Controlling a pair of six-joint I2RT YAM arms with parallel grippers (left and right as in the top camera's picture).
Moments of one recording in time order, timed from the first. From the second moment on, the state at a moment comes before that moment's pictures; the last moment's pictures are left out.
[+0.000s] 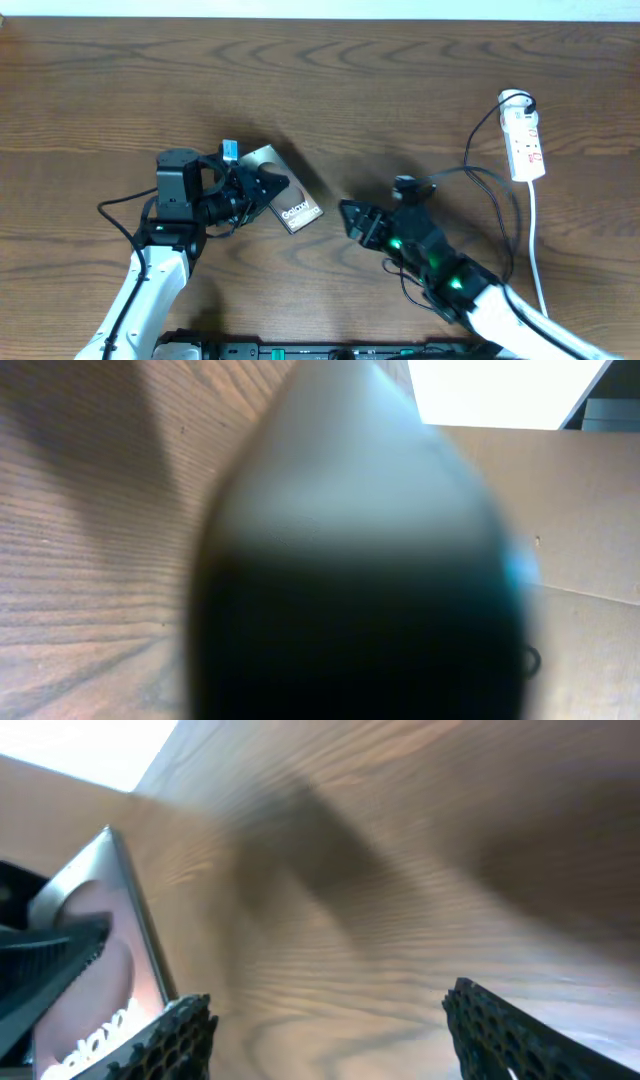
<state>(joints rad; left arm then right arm) -0.05 1.22 0.56 -0.03 0.90 -1.00 0.74 1.08 0.43 0.08 0.05 1.05</state>
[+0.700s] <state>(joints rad) -0.05 1.24 0.56 0.18 0.99 -1.09 0.74 0.58 0.43 -0.54 0.14 1.04</state>
